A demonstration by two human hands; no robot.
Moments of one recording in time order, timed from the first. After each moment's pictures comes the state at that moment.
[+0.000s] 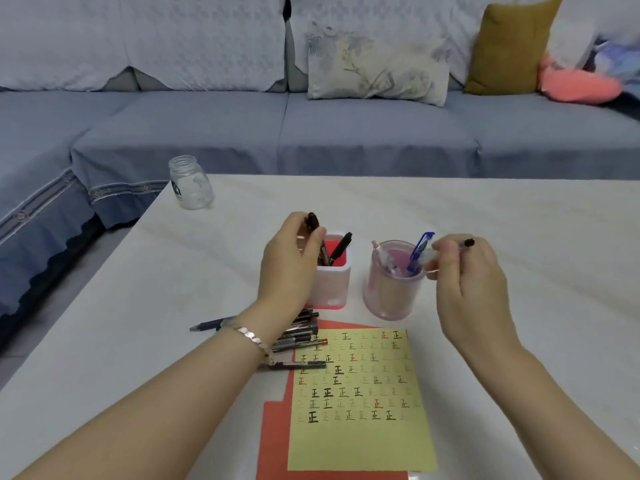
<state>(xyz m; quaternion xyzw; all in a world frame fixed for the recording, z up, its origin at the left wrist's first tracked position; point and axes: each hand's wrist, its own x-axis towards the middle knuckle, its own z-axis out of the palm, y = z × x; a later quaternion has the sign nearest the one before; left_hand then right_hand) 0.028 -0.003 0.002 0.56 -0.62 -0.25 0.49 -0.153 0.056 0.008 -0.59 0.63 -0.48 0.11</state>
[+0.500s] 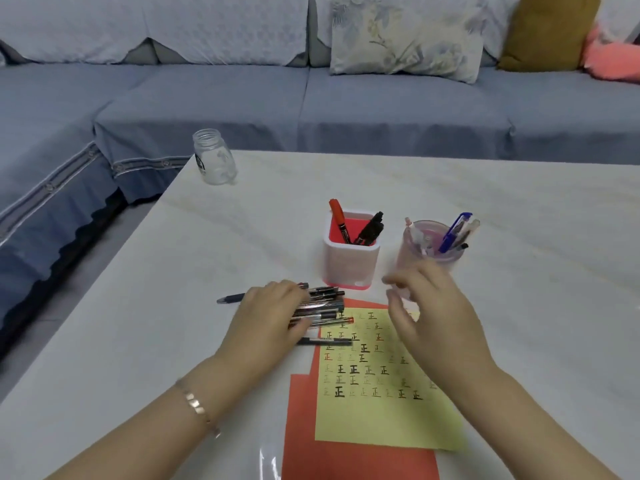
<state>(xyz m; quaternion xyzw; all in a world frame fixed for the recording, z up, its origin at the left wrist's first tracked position) 0.110 0.054 -0.061 0.54 -0.82 -0.06 0.16 -0.103 0.080 -0.023 -0.75 0.56 -0.35 0.01</state>
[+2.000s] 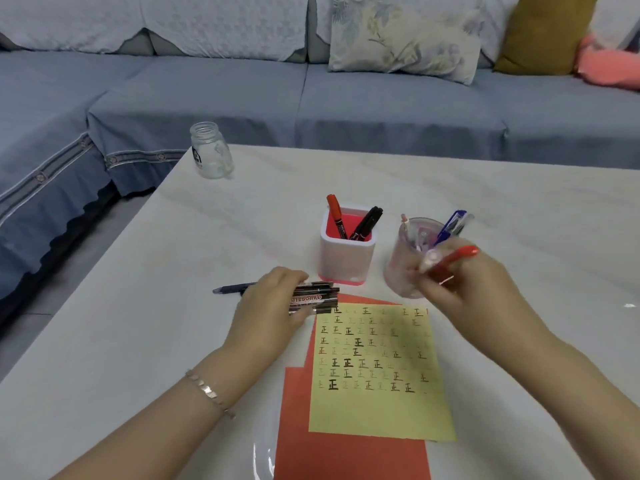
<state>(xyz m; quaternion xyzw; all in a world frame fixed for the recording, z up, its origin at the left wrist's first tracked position) 0.097 0.056 -0.055 0.60 -0.75 -0.15 0.24 -0.134 0.076 0.016 -0.73 0.56 -0.35 0.18</state>
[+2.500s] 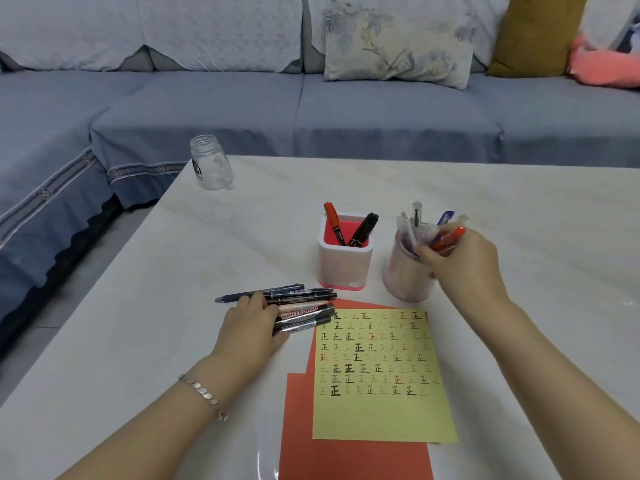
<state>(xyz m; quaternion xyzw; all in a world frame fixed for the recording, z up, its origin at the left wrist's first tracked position) 0.123 0.049 -0.082 0.62 -0.78 -0.04 -0.02 -0.141 0.025 -0.002 -0.56 0.72 -0.37 0.16</state>
